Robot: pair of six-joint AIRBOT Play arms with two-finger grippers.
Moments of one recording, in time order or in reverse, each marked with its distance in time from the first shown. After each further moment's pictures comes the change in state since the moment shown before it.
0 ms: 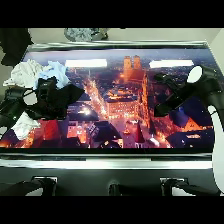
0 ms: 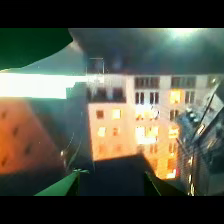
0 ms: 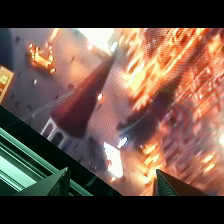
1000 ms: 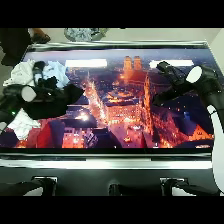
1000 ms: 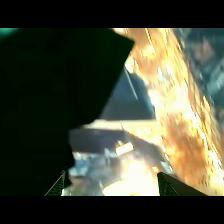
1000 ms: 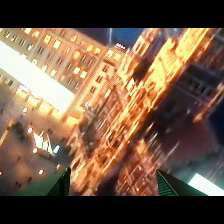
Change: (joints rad) left arm 0.063 -0.037 0.058 0.029 0.429 -0.018; right arm 0.000 -0.005 -0.001 0.000 -0.289 0.000
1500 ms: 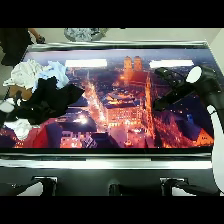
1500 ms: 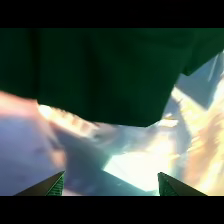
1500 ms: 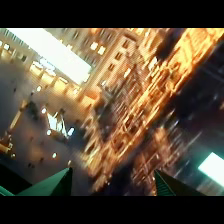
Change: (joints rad) left arm 0.389 0.043 -0.330 -0.519 -0.041 0.009; right arm 0.001 0.000 -0.001 0.001 0.127 -0.002
